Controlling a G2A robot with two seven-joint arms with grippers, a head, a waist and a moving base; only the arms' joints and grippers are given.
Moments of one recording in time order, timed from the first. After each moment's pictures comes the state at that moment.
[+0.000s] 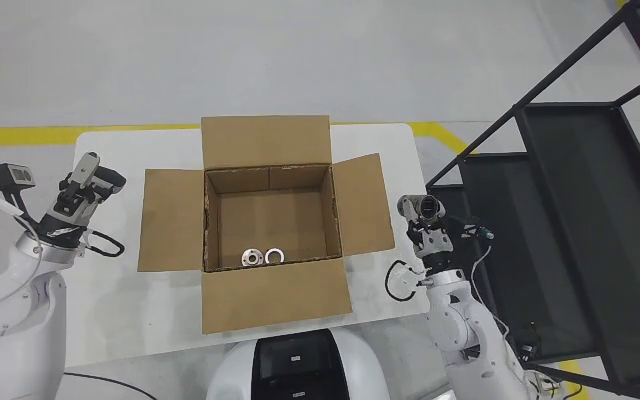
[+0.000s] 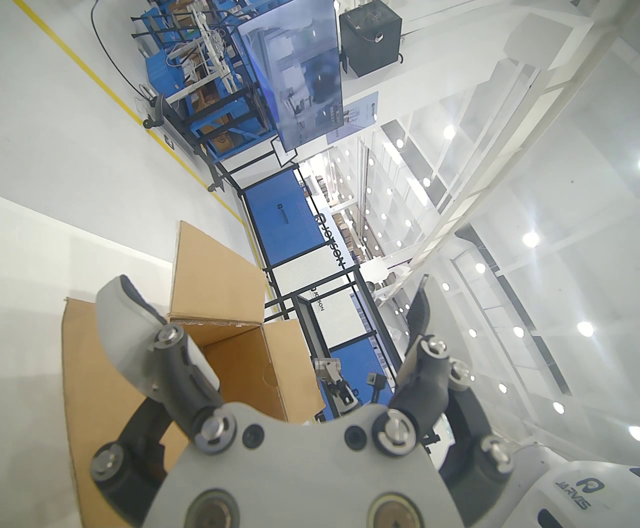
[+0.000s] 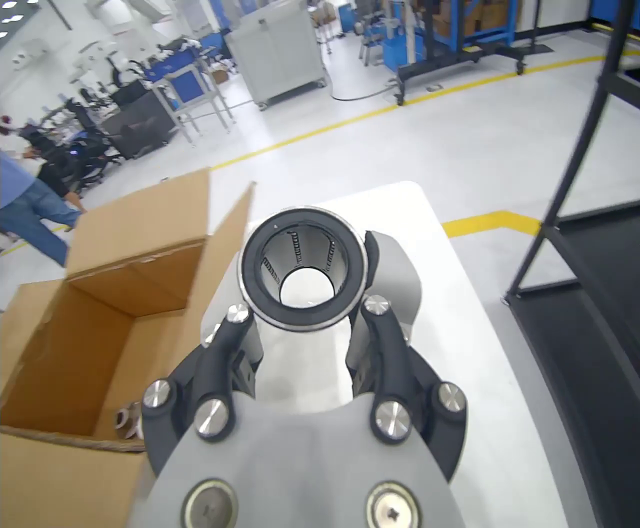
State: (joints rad) left arm 1.44 -1.06 -1.77 -1.64 -0.29 -0.41 -0.63; right arm -1.86 -1.34 1.52 -1.97 -0.99 -0.06 -0.15
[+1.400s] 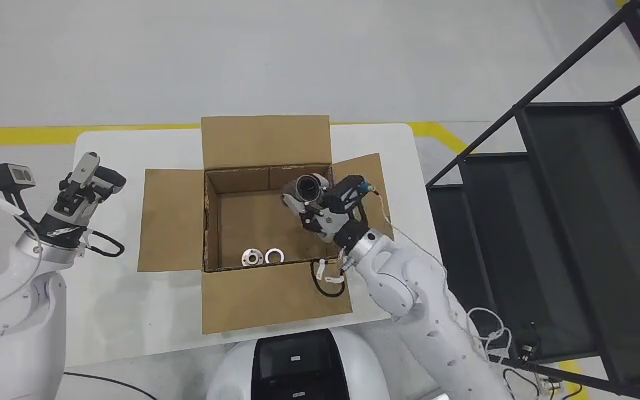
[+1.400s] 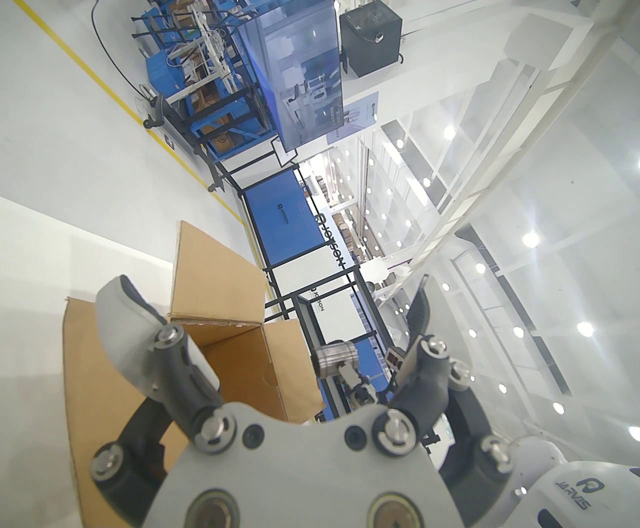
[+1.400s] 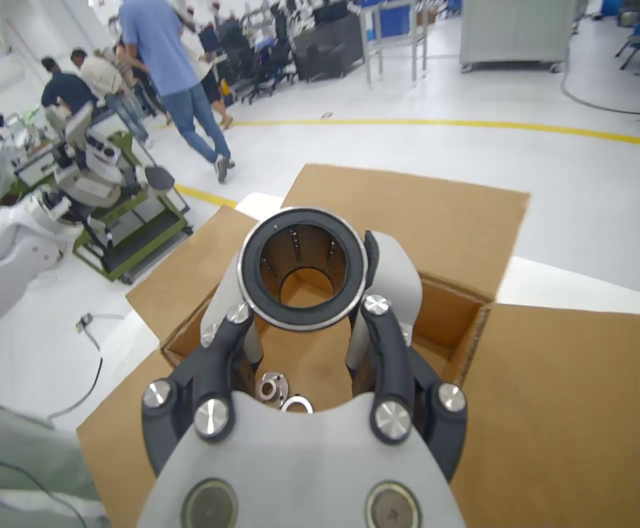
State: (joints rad) left arm 1.44 -1.06 -1.77 -1.64 -0.29 -0.41 -0.63; right arm -1.41 -1.36 1.13 -1.84 -1.10 -0.23 0.22
